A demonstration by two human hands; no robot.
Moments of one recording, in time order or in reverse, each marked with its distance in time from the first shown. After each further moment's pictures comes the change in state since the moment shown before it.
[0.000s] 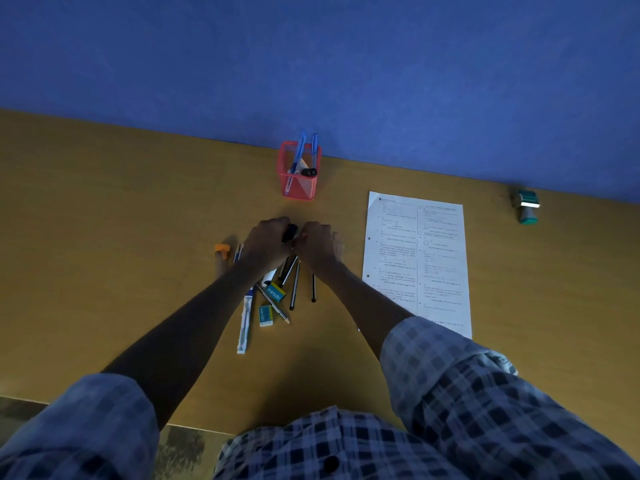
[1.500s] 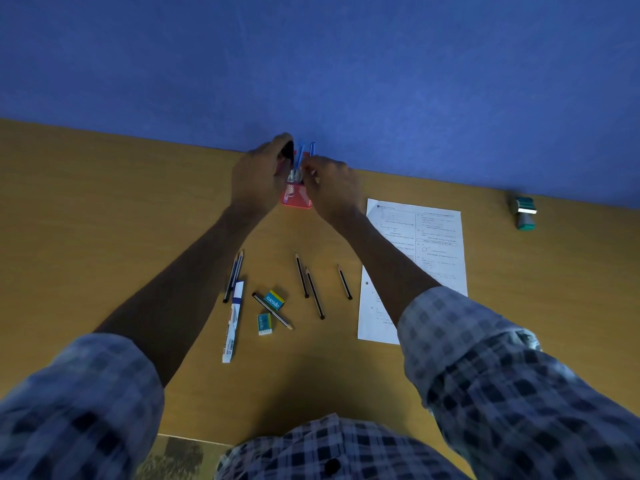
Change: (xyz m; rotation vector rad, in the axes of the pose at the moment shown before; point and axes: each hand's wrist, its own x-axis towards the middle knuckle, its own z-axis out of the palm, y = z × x) left_hand 0.058 0.034 -0.084 -0.036 0.527 0.314; right_hand 0.052 -0.033 -0.089 -0.046 0.424 -0.447
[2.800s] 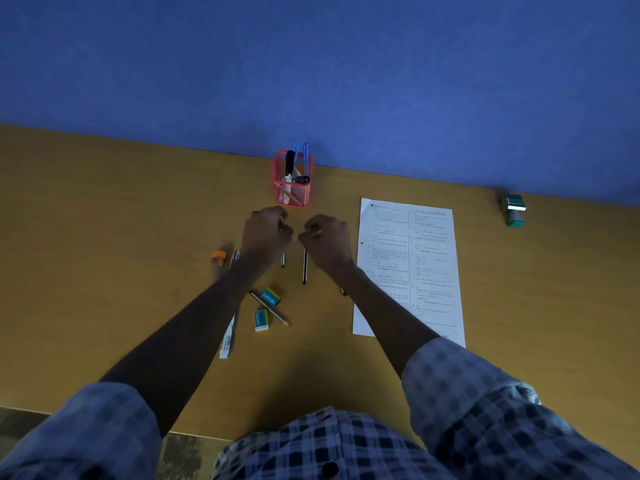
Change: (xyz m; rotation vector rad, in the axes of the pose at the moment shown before) left_hand -0.081 0.016 0.026 -0.073 -0.229 -0.341; right_hand -0.090 0.004 0.013 0.299 -0.164 0.333
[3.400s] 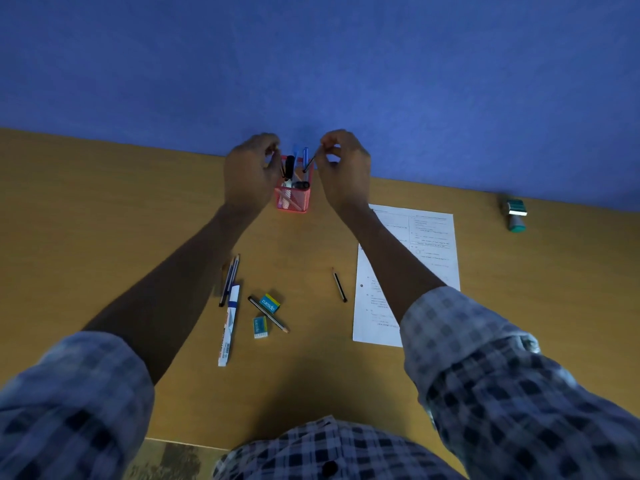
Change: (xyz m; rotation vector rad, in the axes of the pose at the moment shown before) left_hand 0.073 0.030 -0.056 -0.051 0.380 0.353; right_hand 0.091 -0.042 -0.047 0.185 0.375 -0.241
